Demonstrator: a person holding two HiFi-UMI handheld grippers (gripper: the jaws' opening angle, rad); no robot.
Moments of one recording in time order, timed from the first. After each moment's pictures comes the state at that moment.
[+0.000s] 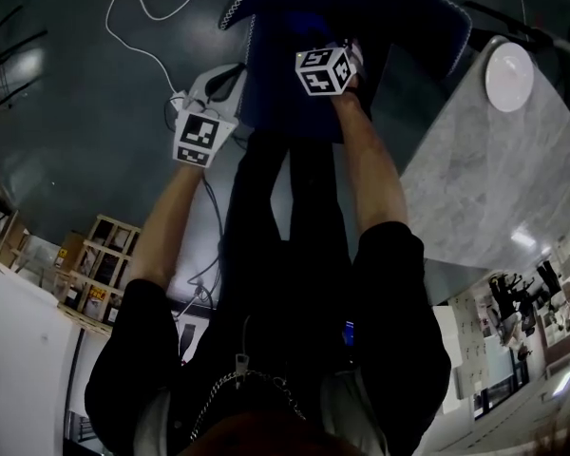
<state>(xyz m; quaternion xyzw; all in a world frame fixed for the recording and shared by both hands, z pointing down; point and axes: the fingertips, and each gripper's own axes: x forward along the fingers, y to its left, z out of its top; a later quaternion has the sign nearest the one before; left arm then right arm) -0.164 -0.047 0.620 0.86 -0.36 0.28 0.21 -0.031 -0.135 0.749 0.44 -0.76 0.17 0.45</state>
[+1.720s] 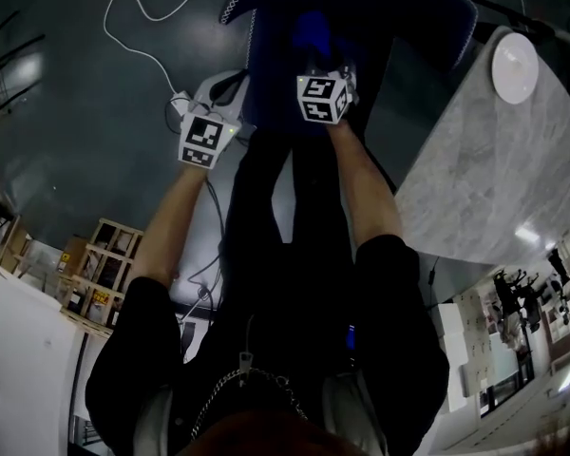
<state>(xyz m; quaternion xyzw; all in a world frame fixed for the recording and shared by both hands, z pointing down) -0.167 -0.016 0.645 0.86 -0.35 0.29 0.23 -0.030 -0.073 0.743 0.51 -0.75 0.20 0.38</state>
